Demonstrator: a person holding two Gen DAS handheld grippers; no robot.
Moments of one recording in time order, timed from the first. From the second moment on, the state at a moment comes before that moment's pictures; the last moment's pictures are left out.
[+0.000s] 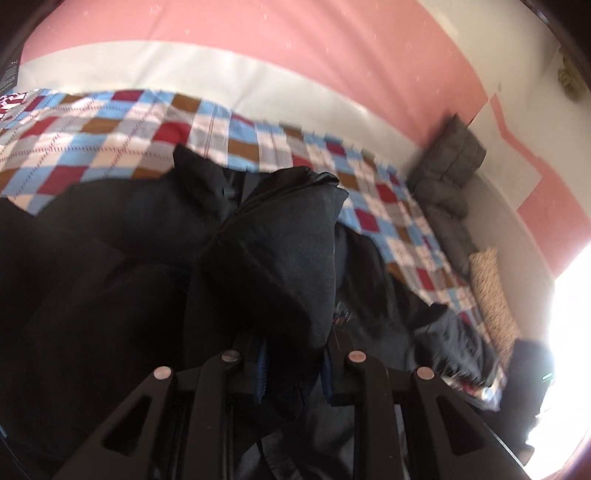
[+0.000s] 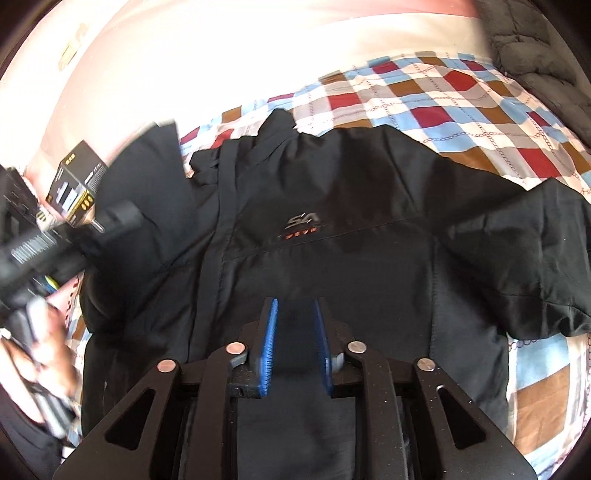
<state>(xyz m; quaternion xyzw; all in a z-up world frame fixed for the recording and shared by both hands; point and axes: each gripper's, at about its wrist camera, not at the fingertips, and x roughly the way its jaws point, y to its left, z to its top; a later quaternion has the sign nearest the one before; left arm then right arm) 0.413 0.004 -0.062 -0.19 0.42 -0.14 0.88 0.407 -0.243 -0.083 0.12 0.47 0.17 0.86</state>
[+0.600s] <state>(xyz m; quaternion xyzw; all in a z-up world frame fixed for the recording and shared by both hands) 0.364 0.032 -0.033 -0.19 0.39 -0.22 0.88 0.430 -0.246 -0.082 0.20 0.46 0.21 0.84</state>
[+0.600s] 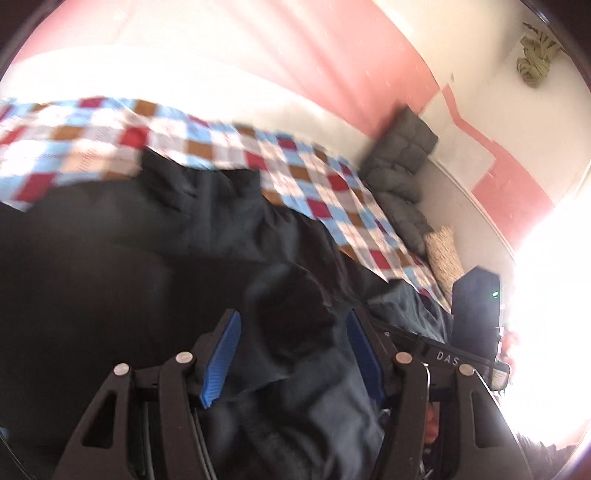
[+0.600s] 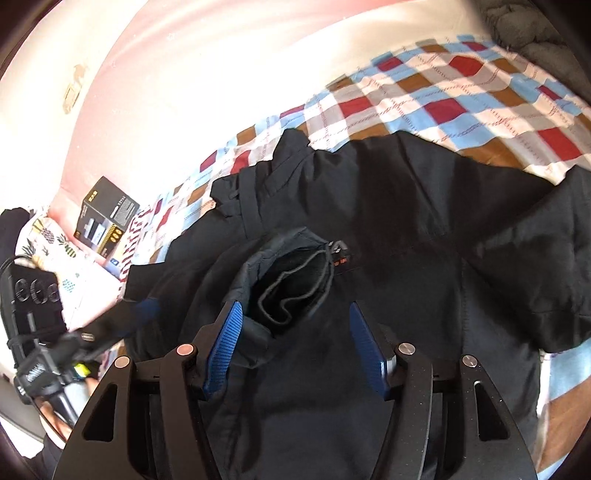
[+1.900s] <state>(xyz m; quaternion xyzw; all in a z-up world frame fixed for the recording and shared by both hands) 0.424 0.181 -0.128 -0.11 0.47 0.03 0.88 0.487 -0.254 -0.133 0.20 0.50 0.14 0.83</state>
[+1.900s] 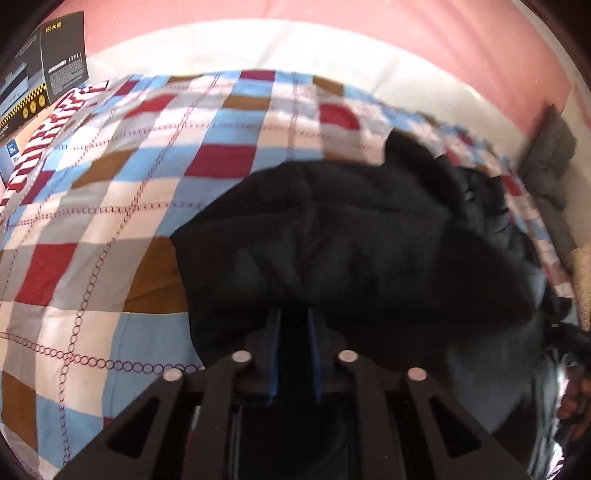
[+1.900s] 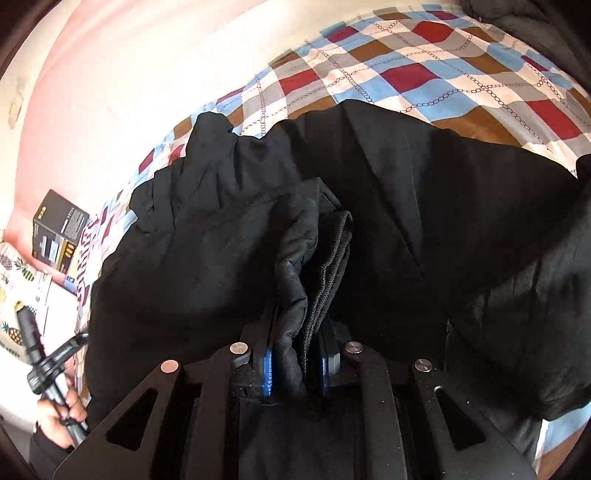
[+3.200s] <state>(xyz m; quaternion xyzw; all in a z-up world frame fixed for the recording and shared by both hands) 0.251 0.127 -0.060 -0.12 0.43 -0.04 0.89 0.354 -0.293 -0.052 0.11 0.45 0.10 0.88</state>
